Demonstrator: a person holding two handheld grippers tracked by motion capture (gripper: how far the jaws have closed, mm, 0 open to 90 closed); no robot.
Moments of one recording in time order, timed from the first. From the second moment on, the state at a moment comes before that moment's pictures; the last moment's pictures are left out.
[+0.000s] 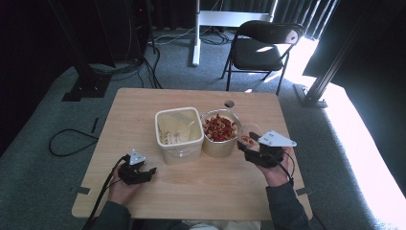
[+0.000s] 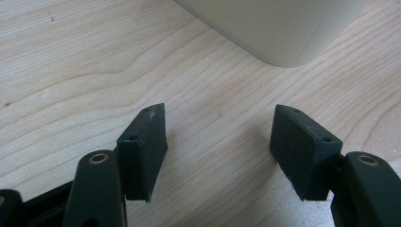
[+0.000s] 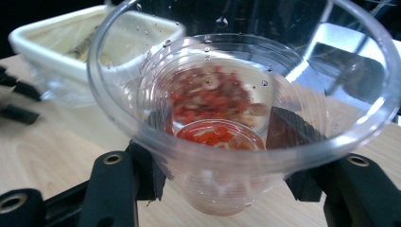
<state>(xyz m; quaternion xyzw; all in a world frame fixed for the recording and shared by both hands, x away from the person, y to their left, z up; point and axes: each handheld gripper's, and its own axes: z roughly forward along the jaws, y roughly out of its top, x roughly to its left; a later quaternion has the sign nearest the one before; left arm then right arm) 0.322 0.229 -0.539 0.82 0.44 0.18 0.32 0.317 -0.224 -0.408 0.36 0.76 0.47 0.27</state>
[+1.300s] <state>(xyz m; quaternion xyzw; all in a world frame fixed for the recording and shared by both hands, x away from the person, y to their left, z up) 0.322 0.229 -0.541 0.81 0.43 0.19 0.34 0.408 -0.215 -0.368 0.34 0.78 0.30 0.44</state>
